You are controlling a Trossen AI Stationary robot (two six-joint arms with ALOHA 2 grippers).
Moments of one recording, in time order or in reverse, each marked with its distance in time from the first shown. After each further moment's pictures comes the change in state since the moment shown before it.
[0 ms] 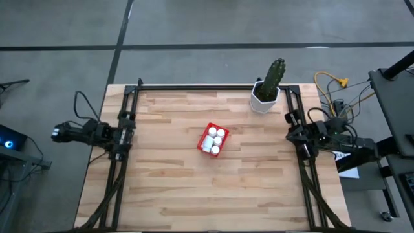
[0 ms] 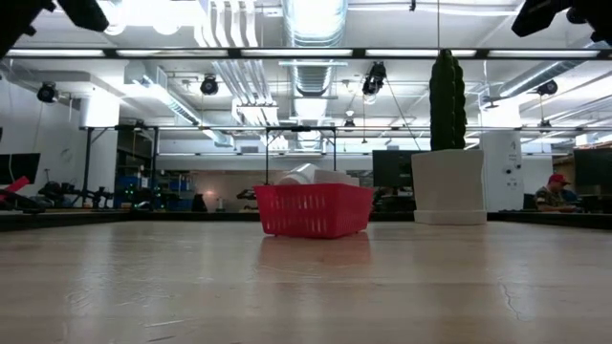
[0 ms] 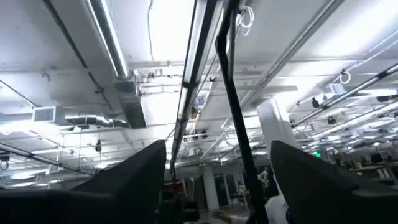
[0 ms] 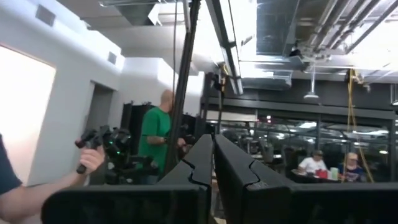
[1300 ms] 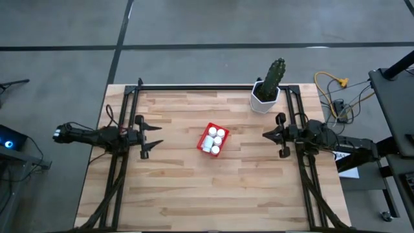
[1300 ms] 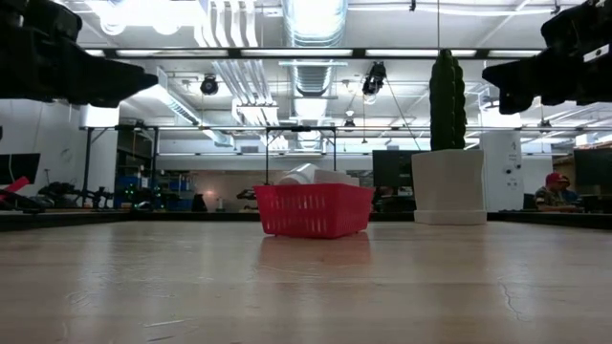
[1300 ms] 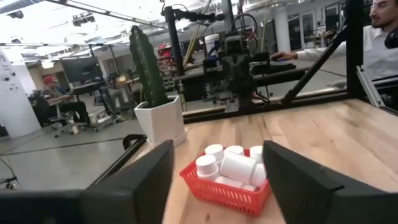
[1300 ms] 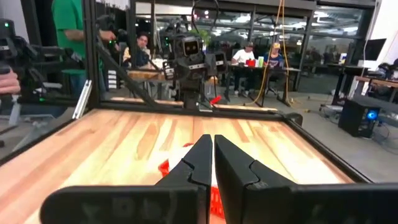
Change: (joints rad) left arm 0.000 -0.051 -0.039 -0.653 -0.421 0.087; right arm 0.000 -0.013 -0.092 -0.432 0.291 -0.188
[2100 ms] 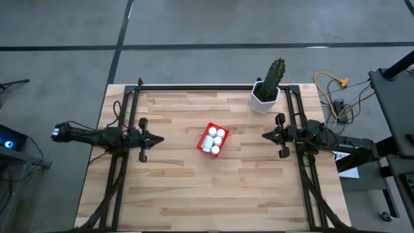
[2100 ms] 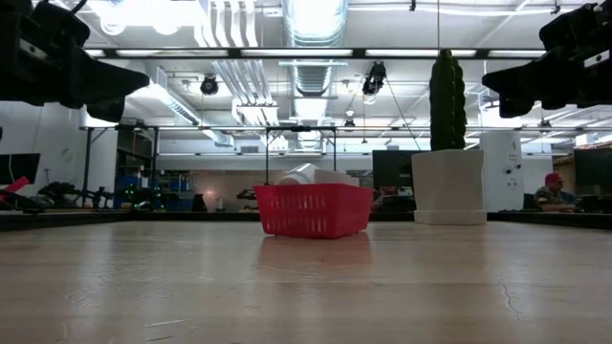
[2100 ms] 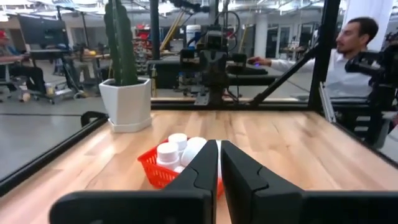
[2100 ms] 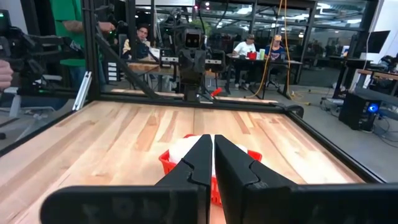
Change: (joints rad) left arm 0.000 0.042 0.001 -0.019 0.084 -0.217; right arm 0.000 0.002 0.000 -0.033 -0.002 -0.006
